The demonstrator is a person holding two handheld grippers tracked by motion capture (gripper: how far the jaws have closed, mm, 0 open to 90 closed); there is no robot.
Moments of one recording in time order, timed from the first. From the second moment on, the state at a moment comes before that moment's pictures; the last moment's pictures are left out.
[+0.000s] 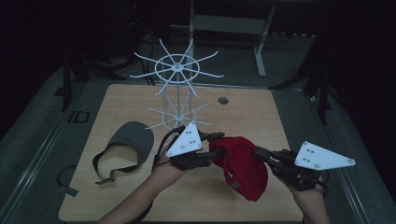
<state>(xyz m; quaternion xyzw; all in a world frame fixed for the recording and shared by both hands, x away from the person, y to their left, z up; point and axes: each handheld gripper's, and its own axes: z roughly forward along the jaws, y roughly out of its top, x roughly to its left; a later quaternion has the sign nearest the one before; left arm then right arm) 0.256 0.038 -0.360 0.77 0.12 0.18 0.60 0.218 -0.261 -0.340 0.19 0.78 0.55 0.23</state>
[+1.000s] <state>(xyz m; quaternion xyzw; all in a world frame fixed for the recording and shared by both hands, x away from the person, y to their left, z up) 0.223 0.100 -0.401 0.75 0.19 0.22 0.59 0.229 -0.279 -0.306 0.27 0.72 0.57 0.28</state>
